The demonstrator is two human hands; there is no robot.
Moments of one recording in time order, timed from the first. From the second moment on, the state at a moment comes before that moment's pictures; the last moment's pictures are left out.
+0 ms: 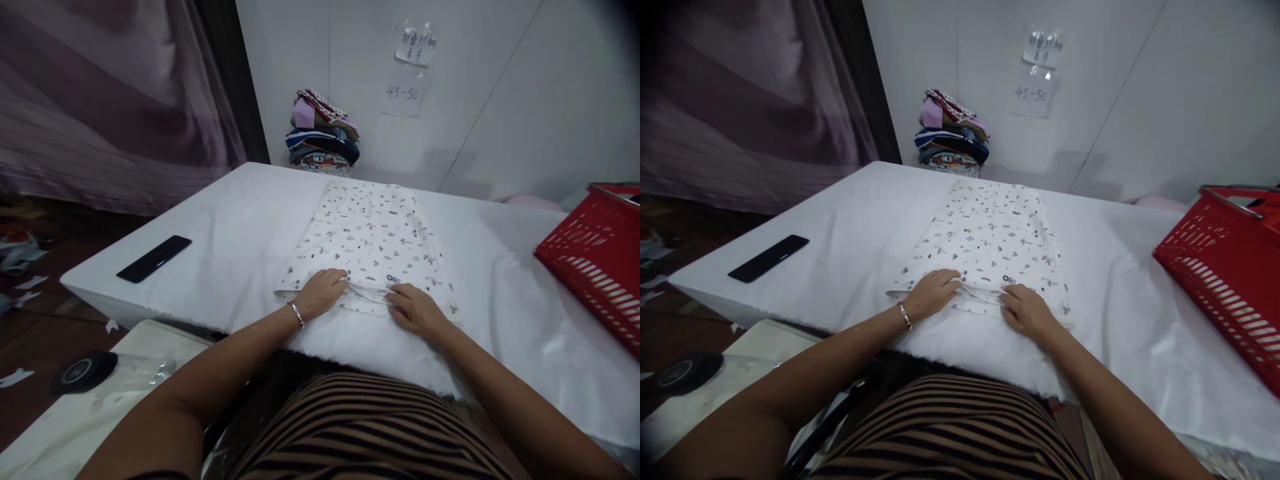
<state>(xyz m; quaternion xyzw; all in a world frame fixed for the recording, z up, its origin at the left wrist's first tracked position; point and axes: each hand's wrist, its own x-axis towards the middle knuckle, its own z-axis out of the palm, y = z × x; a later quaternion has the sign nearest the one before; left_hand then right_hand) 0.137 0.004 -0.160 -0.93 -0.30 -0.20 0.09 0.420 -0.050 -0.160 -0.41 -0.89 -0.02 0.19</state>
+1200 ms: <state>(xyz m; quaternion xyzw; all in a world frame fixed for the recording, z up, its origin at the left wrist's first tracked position) 0.131 -0.016 -0.156 -0.94 -0.26 -0.18 0.08 0.425 -0.069 -0.181 -0.41 -0.89 -0.07 0.19</state>
